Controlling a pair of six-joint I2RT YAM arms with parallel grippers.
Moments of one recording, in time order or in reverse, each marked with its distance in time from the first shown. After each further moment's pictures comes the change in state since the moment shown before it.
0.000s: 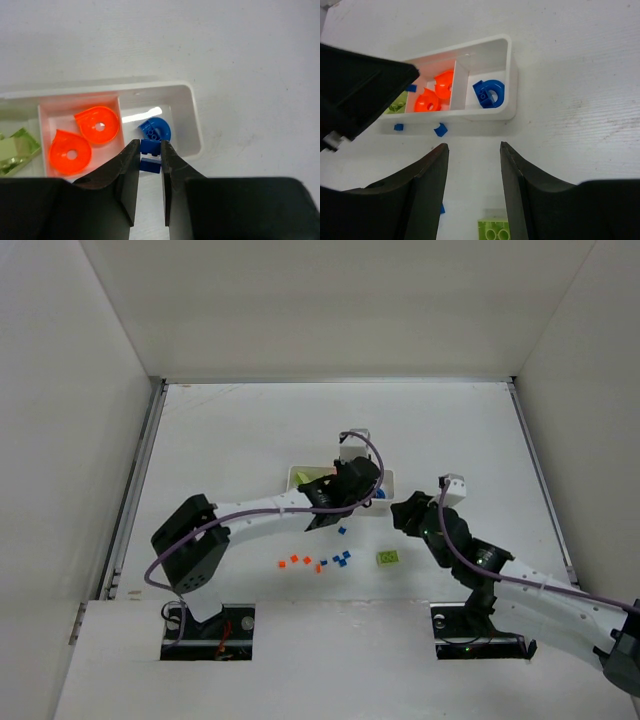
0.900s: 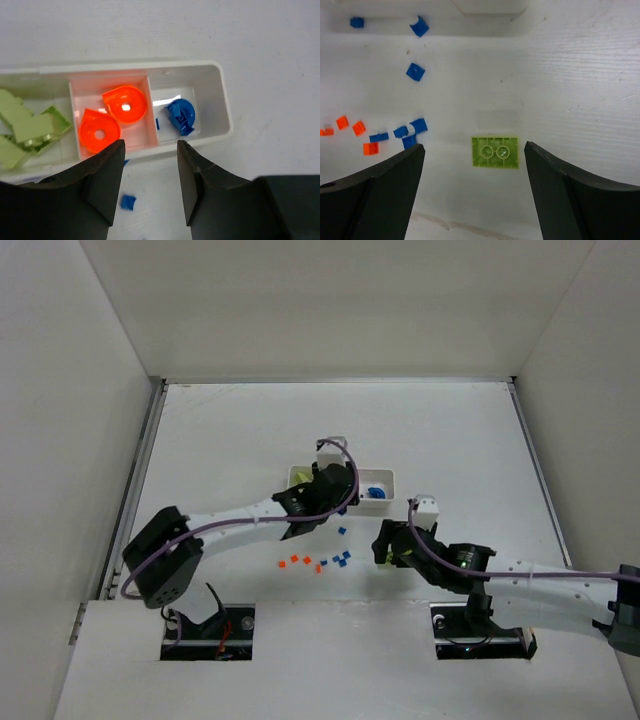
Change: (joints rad) left arm 0.061 -0.100 -0.154 0.038 0.083 0.002; right arm 0.271 0.125 0.104 -0.389 0.013 0.215
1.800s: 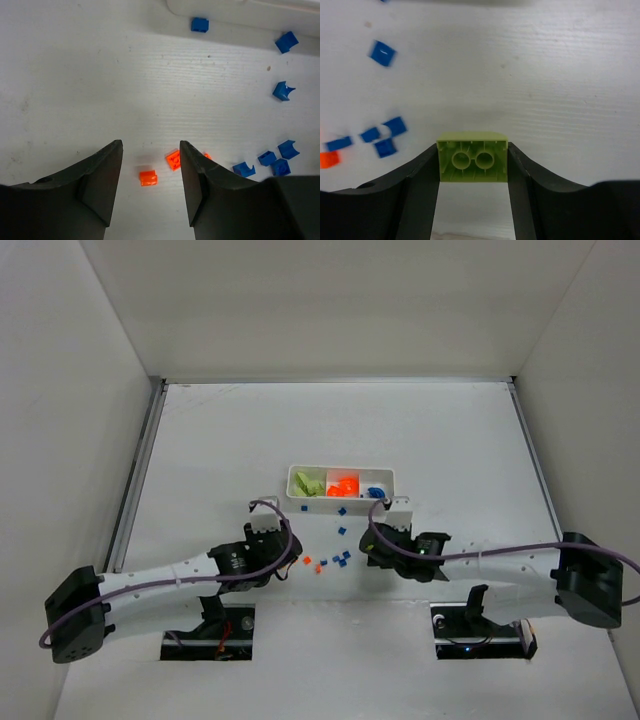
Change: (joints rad) left arm -0.135 -0.627 -0.521 -0.486 -0.225 -0.313; right arm 0.026 0.372 0.134 -0.051 -0.020 0.058
